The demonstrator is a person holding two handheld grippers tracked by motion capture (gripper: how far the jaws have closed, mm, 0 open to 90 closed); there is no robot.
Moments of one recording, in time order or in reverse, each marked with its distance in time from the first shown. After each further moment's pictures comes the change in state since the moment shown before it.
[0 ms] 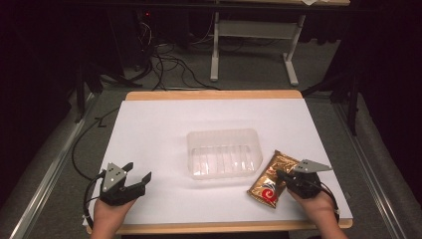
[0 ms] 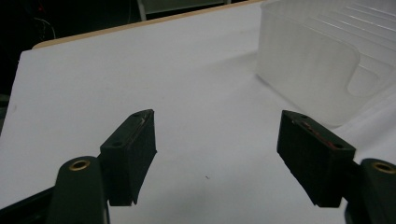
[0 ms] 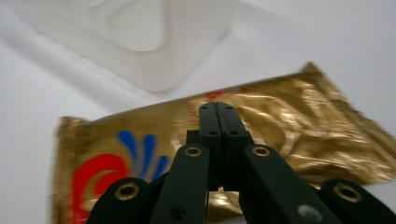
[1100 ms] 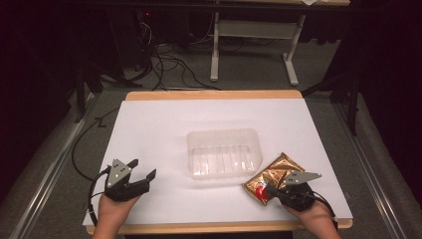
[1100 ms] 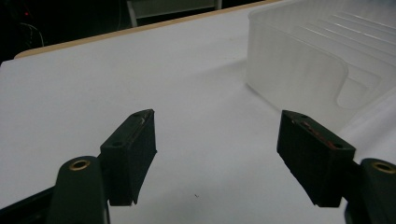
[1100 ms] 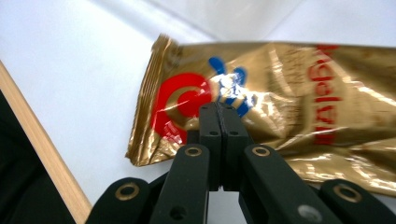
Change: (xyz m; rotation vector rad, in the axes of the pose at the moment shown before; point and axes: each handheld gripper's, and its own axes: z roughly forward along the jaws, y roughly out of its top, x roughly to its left) left arm -0.003 0.007 0.009 -0.010 -0.037 0.008; right arm 0.020 -0.012 -0.002 0.099 0.156 -0.035
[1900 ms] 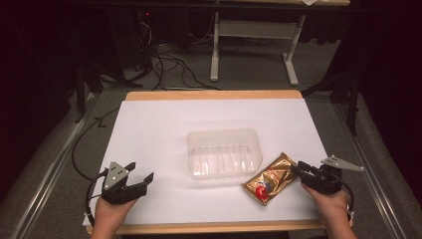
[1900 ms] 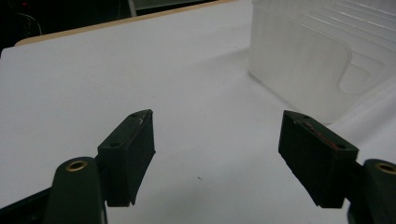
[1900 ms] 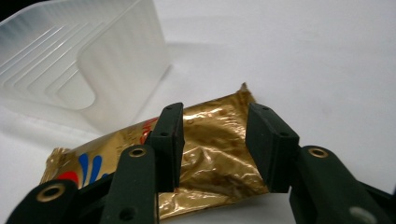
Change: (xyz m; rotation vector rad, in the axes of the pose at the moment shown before) left arm 0.003 -0.008 -0.007 0.029 0.003 -0.010; right arm -0.068 -0.011 -0.035 -0.295 -0.179 0.338
